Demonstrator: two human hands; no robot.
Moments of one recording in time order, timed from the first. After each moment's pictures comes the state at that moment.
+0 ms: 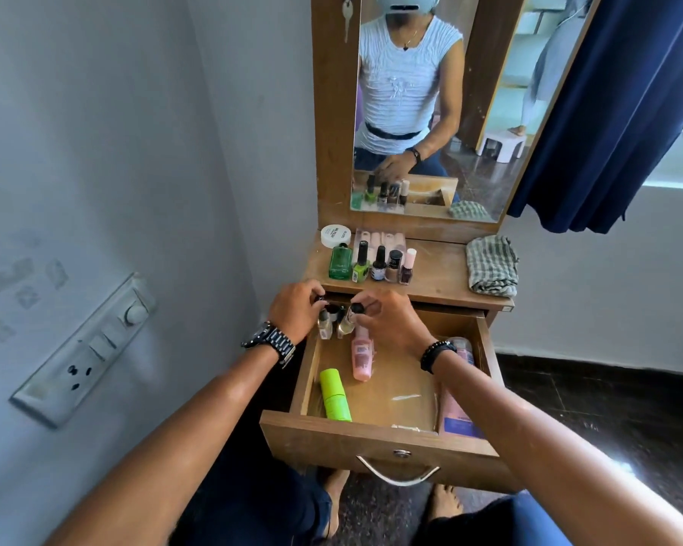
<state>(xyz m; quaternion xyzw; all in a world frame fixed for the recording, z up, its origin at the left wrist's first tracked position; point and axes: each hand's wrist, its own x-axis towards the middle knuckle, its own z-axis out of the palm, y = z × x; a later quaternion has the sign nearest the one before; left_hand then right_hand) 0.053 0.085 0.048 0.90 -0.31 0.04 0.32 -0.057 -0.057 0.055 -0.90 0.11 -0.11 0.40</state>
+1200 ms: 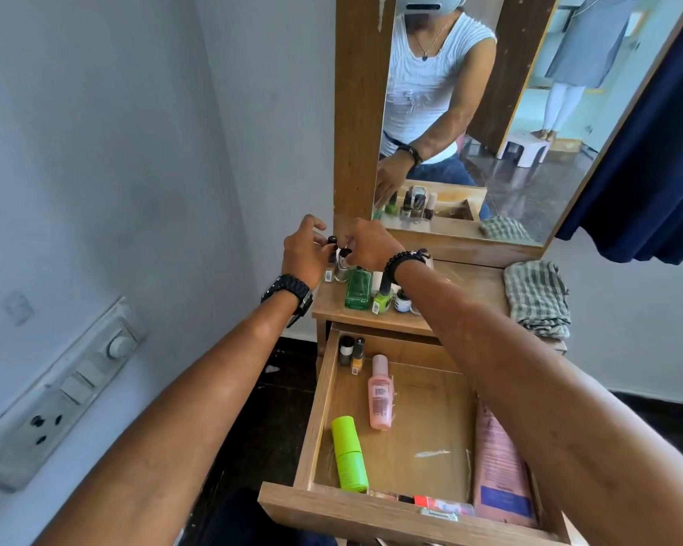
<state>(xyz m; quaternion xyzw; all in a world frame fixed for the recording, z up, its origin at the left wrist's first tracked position) 0.162 0.024 0.087 0.83 -0.22 0.07 0.50 0.112 -0.090 0.123 -0.98 0.08 -0.08 0.14</state>
